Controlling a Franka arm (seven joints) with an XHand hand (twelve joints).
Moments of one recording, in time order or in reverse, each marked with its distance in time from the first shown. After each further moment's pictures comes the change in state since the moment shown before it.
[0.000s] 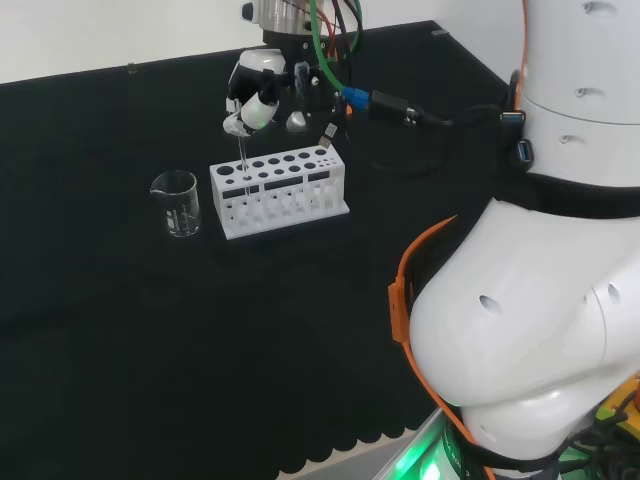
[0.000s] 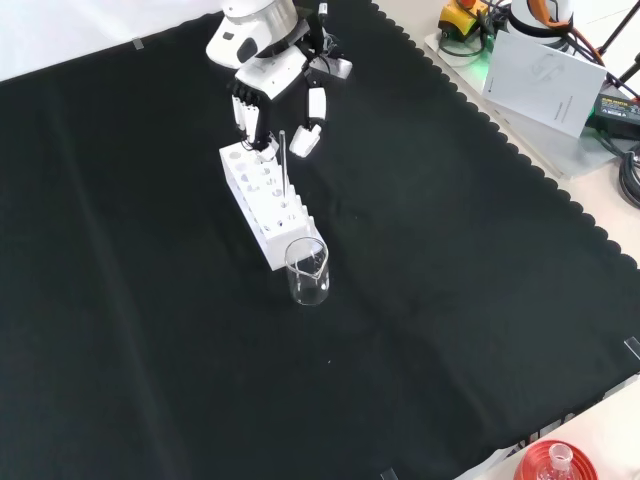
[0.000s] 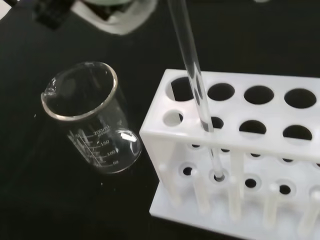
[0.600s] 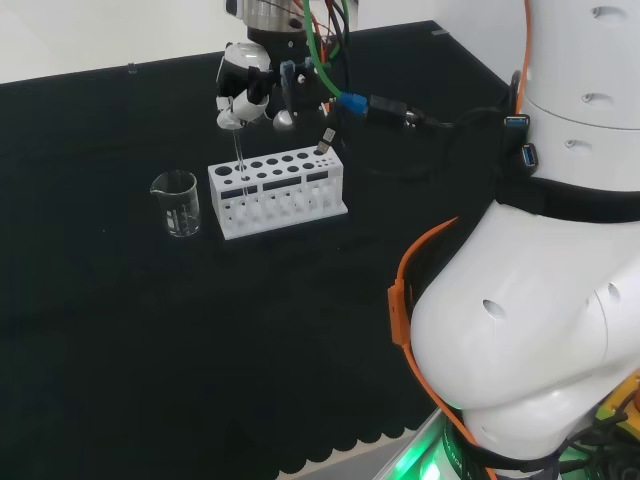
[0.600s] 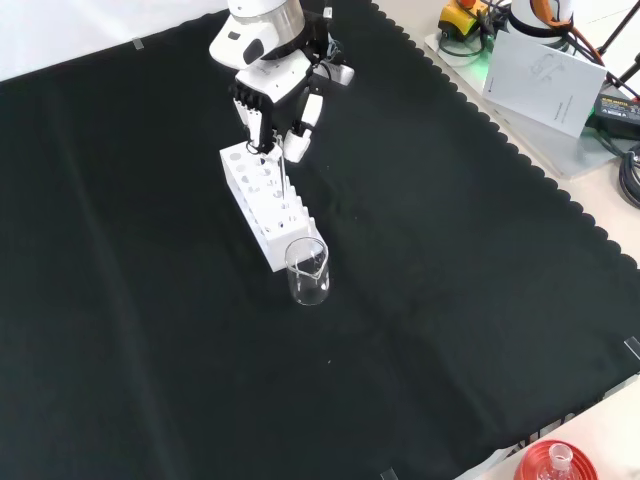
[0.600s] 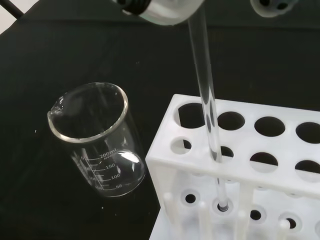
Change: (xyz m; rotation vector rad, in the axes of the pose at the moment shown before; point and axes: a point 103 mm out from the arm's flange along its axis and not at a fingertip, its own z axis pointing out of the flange) arm 0.016 0.011 -0.005 -0.049 -0.050 -0.019
